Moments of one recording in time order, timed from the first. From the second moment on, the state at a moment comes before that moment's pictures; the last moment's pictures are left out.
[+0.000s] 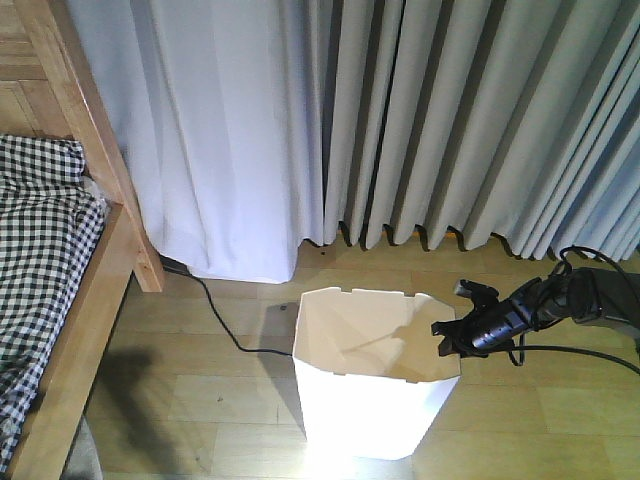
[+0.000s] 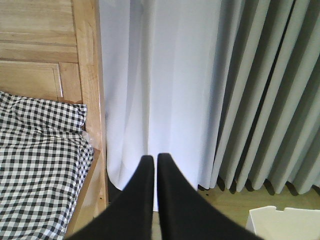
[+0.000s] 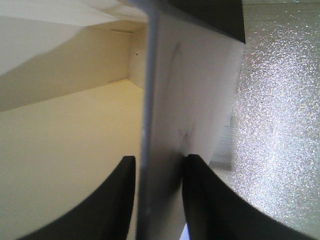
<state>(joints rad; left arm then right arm) 0.01 -0.01 0.03 -0.04 0.27 -0.04 -0.16 3.16 -1.93 0.82 0.58 -0.87</state>
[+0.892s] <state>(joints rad) 0.01 -0.01 0.03 -0.04 0.27 -0.04 -0.16 3.12 -1.93 0.85 0.58 -0.89</state>
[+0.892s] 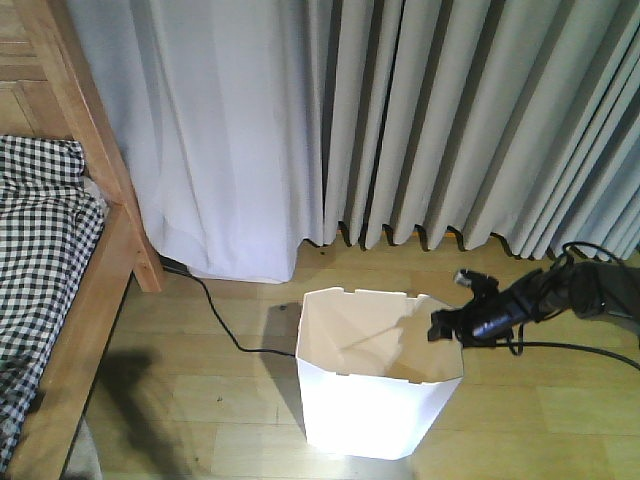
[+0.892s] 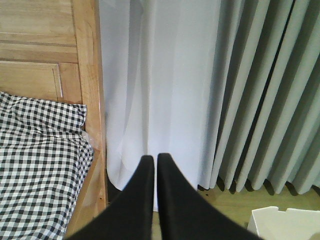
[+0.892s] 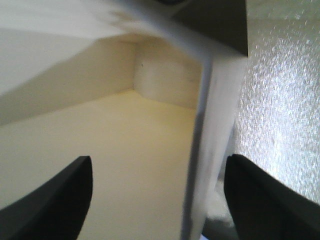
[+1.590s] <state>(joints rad) 0.01 -0.01 0.03 -0.04 0.27 -0.04 -0.17 2.33 -1.04 0.86 0.13 -1.08</state>
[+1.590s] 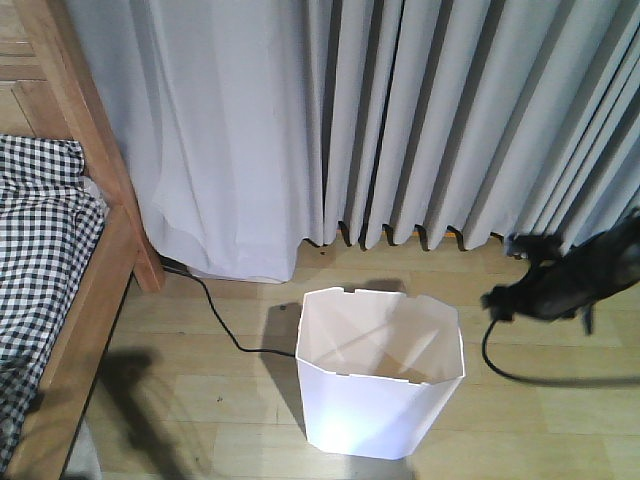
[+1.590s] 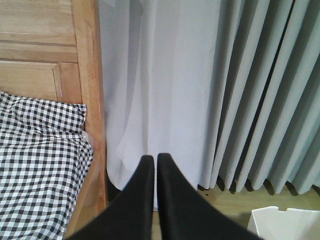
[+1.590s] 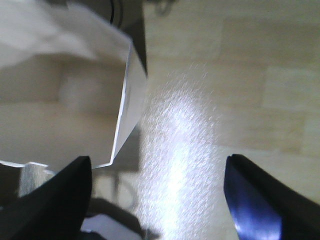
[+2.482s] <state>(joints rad) 0.01 -0.01 0.03 -0.04 0.27 -0.04 -0.17 0.84 -0.55 1.00 0.15 -1.11</state>
